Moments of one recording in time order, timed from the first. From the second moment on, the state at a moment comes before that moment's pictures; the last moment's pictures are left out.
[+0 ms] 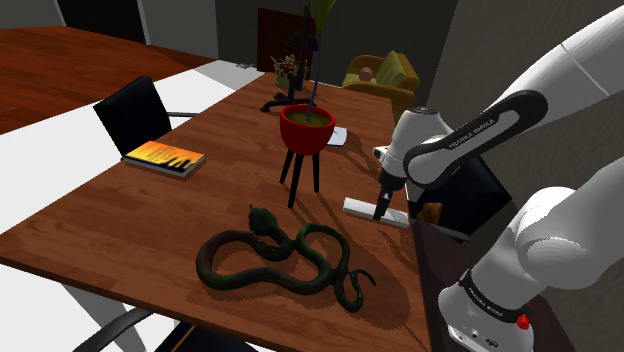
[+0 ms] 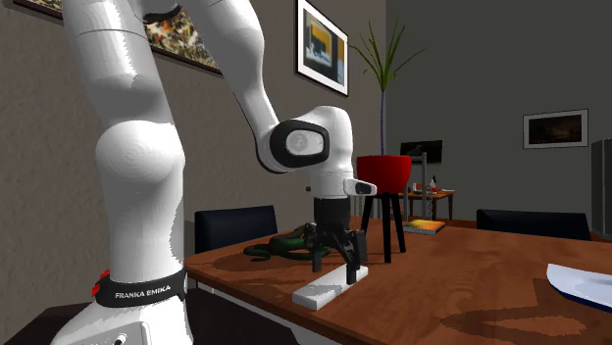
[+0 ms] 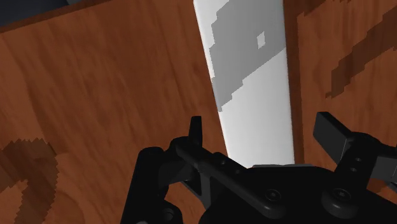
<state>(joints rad) 0.04 -0.28 -0.16 -2.92 -0.13 2.65 -0.39</state>
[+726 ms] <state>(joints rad) 0.05 -0.23 -0.16 -2.92 -0.13 2.71 -0.39</state>
